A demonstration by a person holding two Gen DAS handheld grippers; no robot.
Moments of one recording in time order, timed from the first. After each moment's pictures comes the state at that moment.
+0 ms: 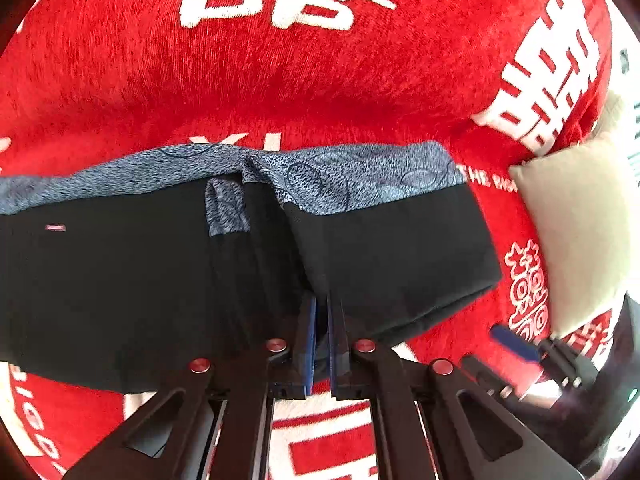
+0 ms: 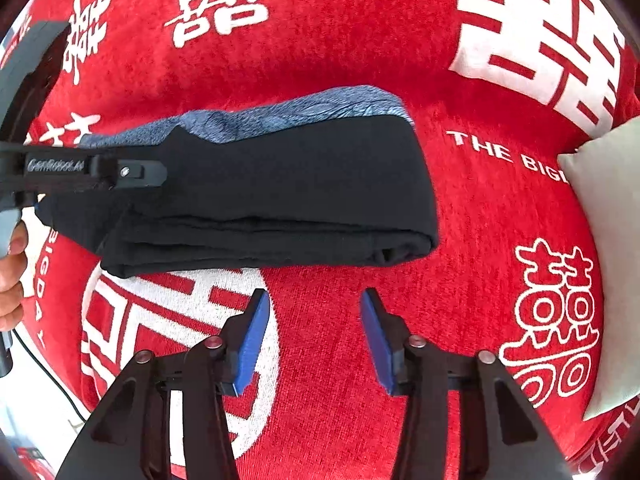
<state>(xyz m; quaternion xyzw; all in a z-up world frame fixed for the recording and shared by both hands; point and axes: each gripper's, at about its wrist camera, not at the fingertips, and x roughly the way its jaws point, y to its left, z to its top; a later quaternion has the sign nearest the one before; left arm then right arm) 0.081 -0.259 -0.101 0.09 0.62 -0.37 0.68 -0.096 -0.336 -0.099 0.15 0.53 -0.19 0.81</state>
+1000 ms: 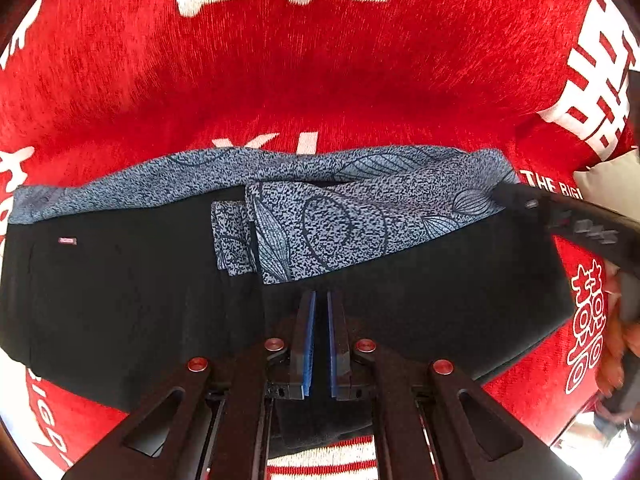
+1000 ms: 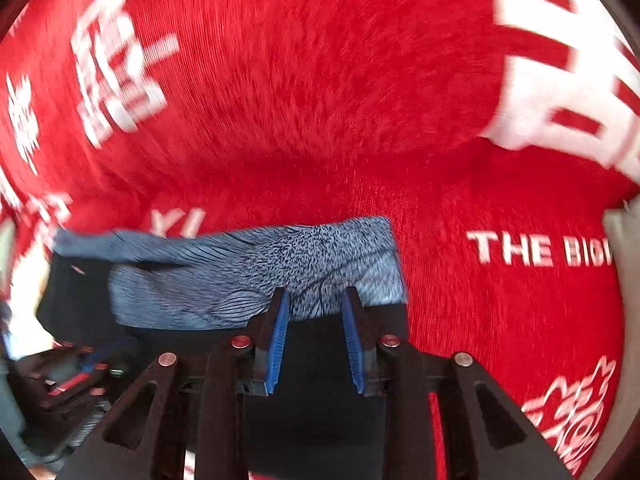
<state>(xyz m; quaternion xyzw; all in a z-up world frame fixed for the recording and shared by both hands) 0.089 -0.302 -0.135 0.14 0.61 -0.28 0.72 0.026 -0.452 -0.123 0.20 0.55 -0.17 0.79</state>
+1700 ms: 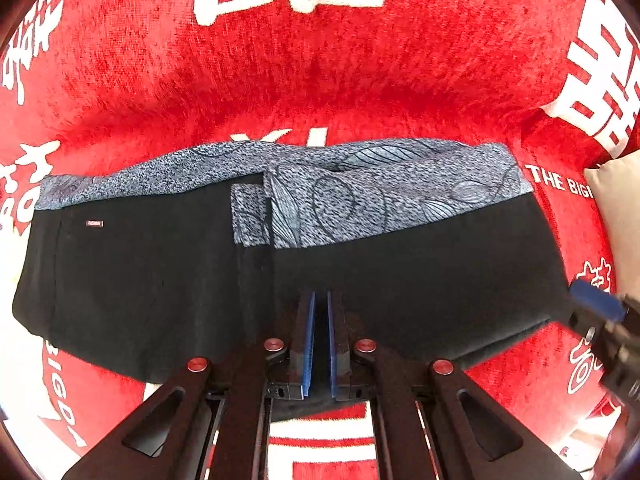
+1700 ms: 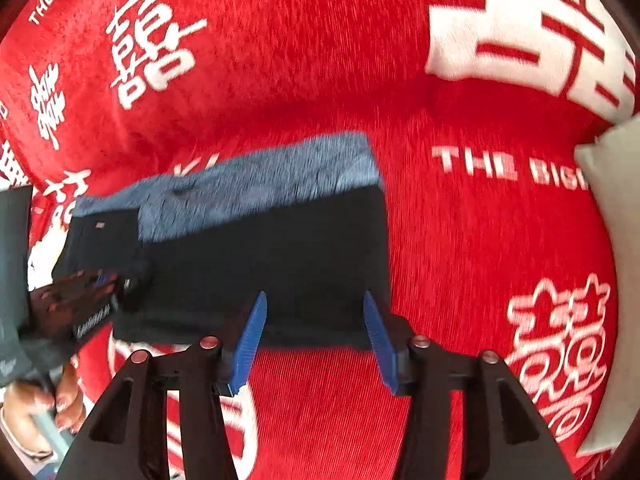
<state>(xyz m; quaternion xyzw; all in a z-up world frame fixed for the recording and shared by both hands) 0.065 -0.290 -0.119 0.16 0.61 -0.25 0.73 -0.065 -0.418 -0.093 0.25 0.54 -0.16 0.79</state>
